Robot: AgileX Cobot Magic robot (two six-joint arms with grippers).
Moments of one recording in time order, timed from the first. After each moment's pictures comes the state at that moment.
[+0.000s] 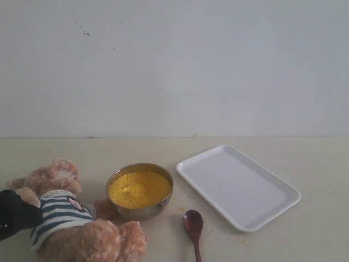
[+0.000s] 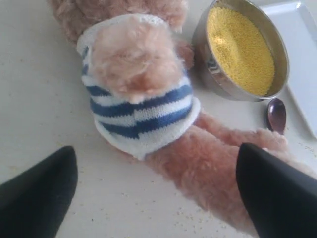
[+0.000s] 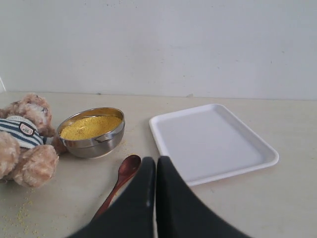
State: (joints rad) left arm -0.15 1.09 -0.44 -0.72 0.30 0.18; right arm 0.45 0.01 0.00 0.02 0.15 0.14
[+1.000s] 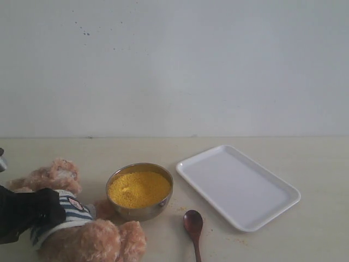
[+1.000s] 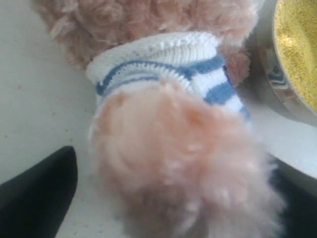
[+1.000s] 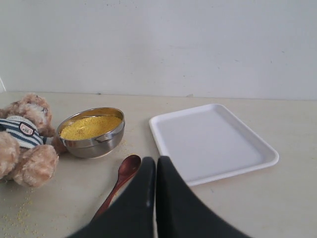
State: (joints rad) left arm -0.16 1.50 -0.62 -0.74 0.21 0.28; right arm 0.45 0.01 0.00 0.02 0.15 0.14
